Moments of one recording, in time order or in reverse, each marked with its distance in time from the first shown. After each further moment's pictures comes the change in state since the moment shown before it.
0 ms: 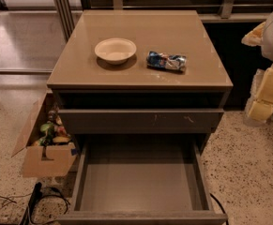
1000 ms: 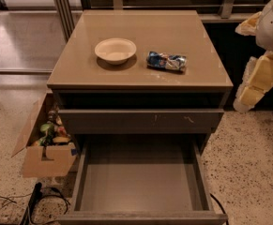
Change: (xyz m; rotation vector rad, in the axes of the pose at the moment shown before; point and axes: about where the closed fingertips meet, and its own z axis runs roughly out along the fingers) arm -0.012 -0.029 0.004 0.038 -0.100 -0.009
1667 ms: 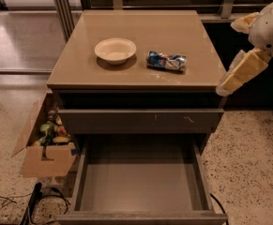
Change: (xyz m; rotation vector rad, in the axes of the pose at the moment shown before) arm -0.007 -0.048 0.031 0.076 -0.254 0.093
